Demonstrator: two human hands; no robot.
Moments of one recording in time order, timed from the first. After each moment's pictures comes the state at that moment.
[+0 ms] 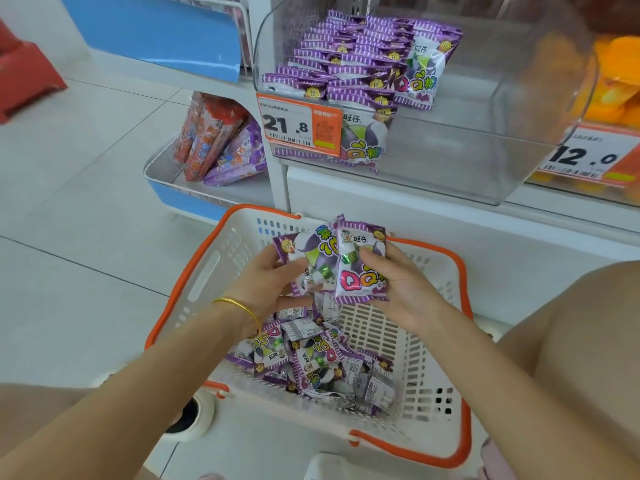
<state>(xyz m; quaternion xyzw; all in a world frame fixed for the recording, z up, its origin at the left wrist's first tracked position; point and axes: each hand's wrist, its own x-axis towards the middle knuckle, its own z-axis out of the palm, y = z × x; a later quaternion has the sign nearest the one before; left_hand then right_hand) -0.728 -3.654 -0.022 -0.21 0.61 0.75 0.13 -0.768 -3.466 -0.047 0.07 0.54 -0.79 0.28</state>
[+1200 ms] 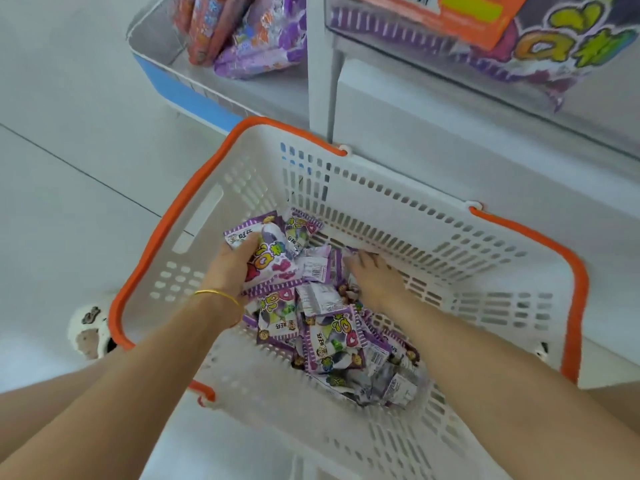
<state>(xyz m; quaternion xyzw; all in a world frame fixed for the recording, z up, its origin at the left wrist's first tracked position) -0.758 -3.728 -0.182 -0.53 0.53 0.66 0.09 -0.838 -3.514 -0.301 -0.28 0.91 0.02 0.31</state>
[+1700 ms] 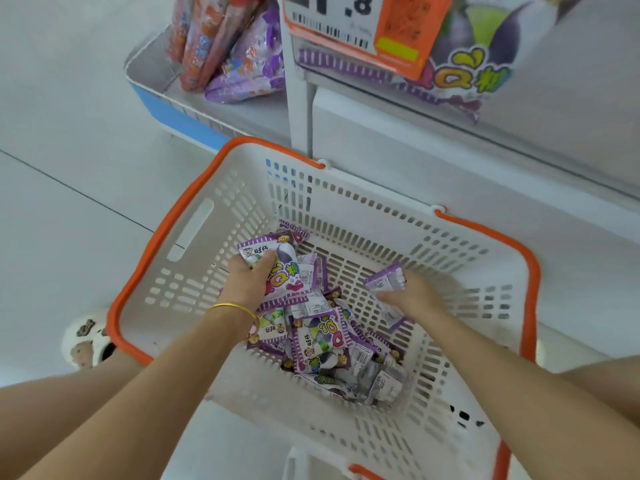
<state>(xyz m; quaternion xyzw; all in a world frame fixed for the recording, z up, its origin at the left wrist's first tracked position) -0.752 -3.688 -0.168 -0.49 0.62 0.60 0.09 -0.828 -3.441 -0.243 0.04 0.90 -0.27 0.34</state>
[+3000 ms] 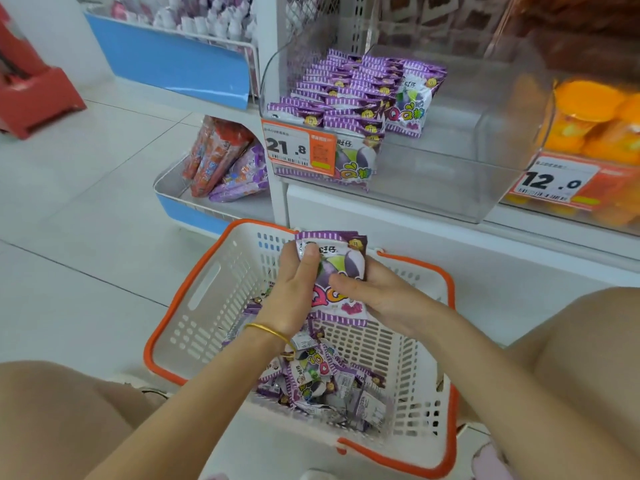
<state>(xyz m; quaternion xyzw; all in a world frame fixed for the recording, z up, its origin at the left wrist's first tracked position) -0.712 -3.610 -0.007 -0.12 0.75 0.65 0.01 -0.755 -3.468 -0.007 -0.15 0.68 -0.64 0.31</state>
